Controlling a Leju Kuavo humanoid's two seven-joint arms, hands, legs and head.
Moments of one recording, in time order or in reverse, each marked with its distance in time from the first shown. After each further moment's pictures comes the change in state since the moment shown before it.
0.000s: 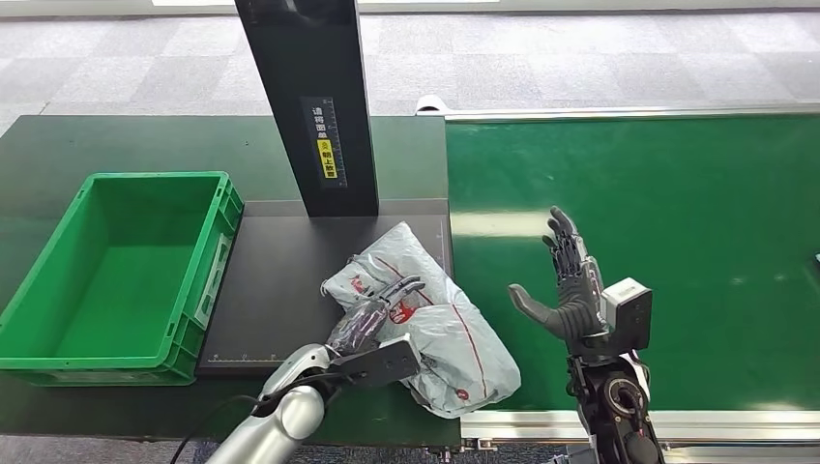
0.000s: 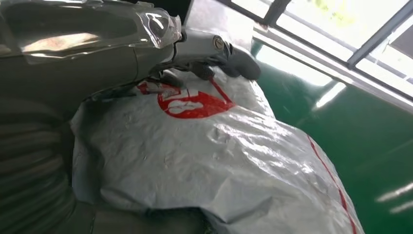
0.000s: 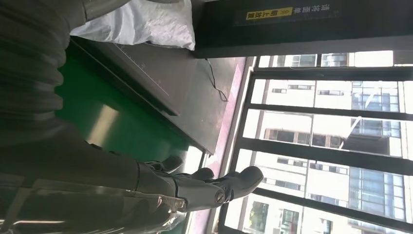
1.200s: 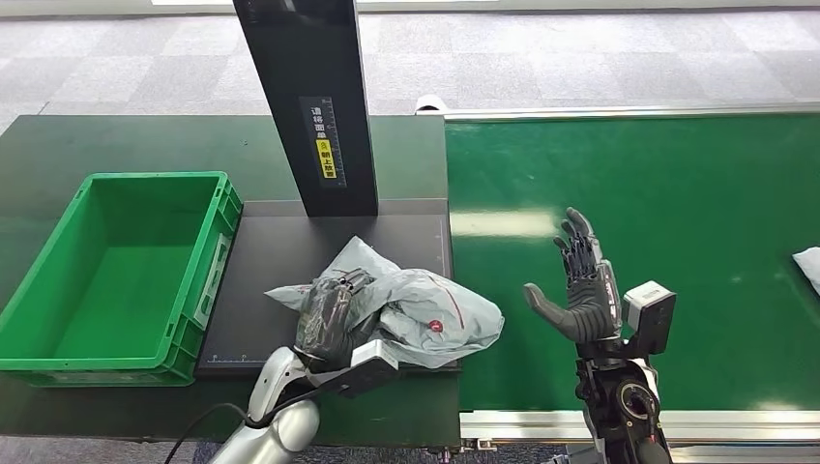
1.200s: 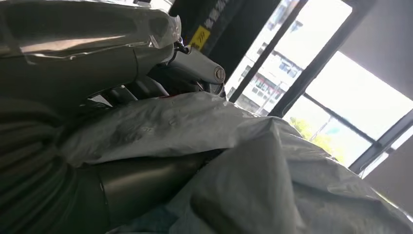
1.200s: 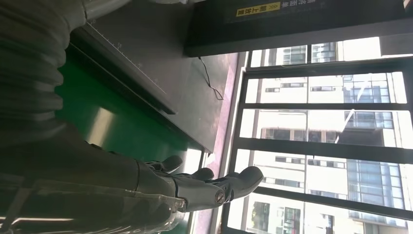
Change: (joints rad) left arm 0.051 0.014 0.015 -0.060 -0.070 0.504 -0.150; right arm 0.016 0.000 -0.034 -0.021 -0.066 0.033 0.010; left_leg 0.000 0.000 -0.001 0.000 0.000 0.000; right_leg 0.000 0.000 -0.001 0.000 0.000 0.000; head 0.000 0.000
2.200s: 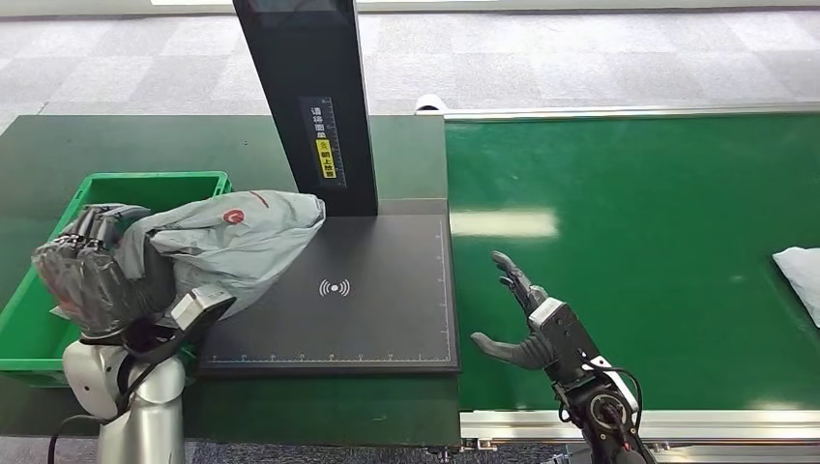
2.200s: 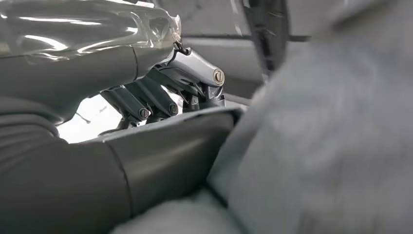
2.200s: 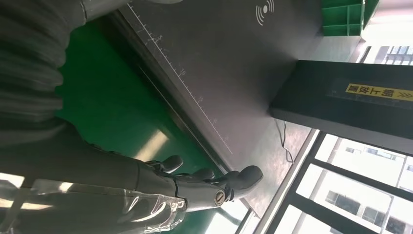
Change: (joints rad) left arm 0.020 -0.145 0.756 -0.493 -0.332 0.162 -0.250; right arm 0.015 -0.075 0.161 0.054 0.246 0.068 0.103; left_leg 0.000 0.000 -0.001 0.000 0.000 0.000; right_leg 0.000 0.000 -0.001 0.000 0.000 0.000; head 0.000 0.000
